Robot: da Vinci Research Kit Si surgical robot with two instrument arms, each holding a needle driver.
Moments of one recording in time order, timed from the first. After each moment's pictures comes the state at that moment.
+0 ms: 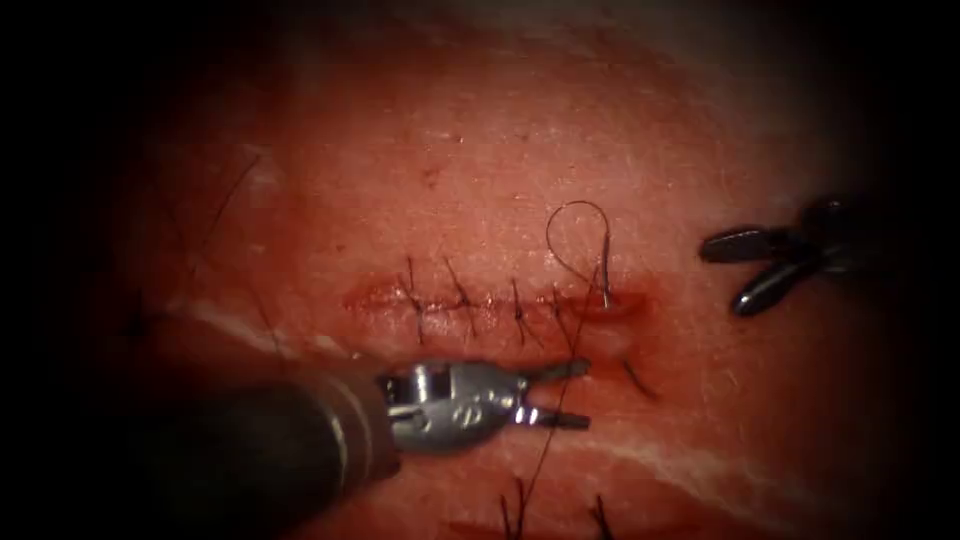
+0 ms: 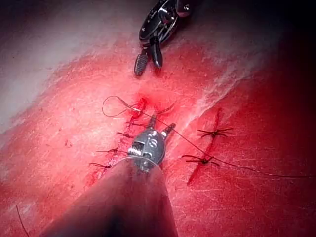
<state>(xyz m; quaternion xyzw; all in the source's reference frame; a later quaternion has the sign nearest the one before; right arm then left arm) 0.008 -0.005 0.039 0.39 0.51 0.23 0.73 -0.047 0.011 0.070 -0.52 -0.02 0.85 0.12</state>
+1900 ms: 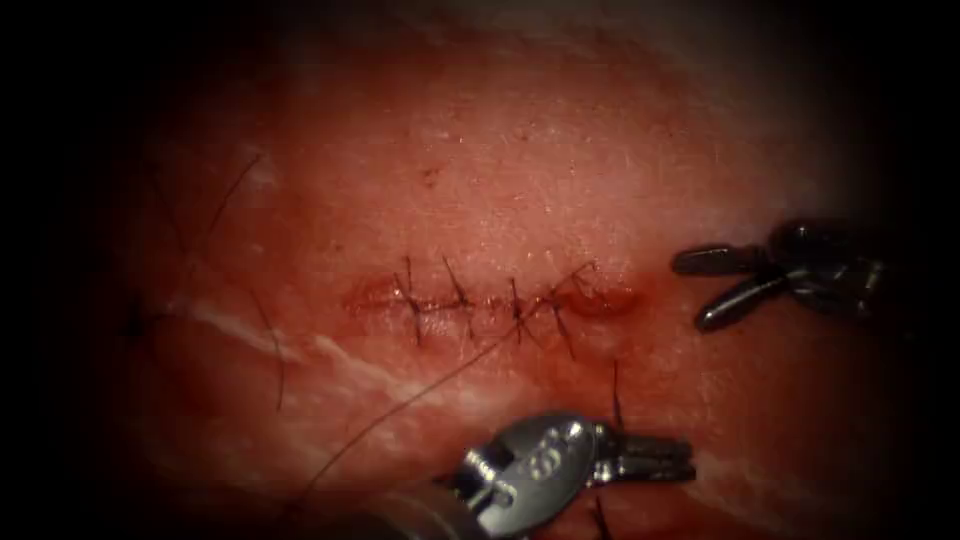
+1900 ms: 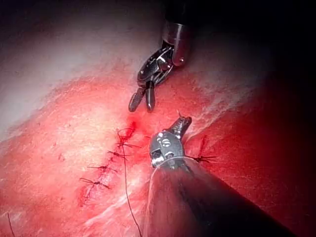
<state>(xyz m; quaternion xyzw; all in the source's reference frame) 0.009 -0.008 0.042 0.36 0.52 0.24 0.74 -0.050 0.010 0.063 -0.61 -0.26 0.67 0.35</state>
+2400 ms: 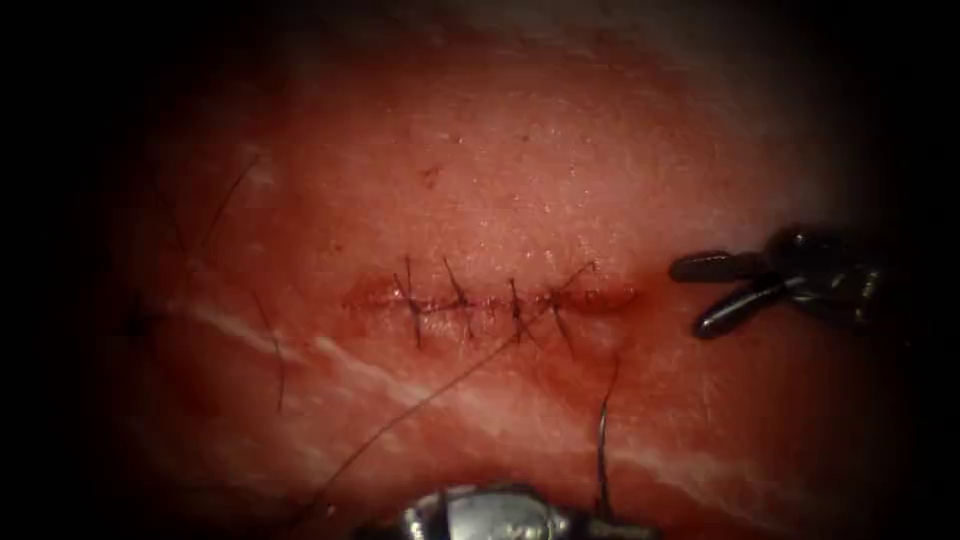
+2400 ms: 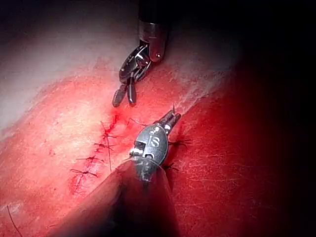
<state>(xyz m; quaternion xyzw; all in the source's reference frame) 0.009 -0.008 0.042 0.36 0.52 0.24 0.74 -0.048 0.007 0.056 -0.60 -0.10 0.79 0.07</state>
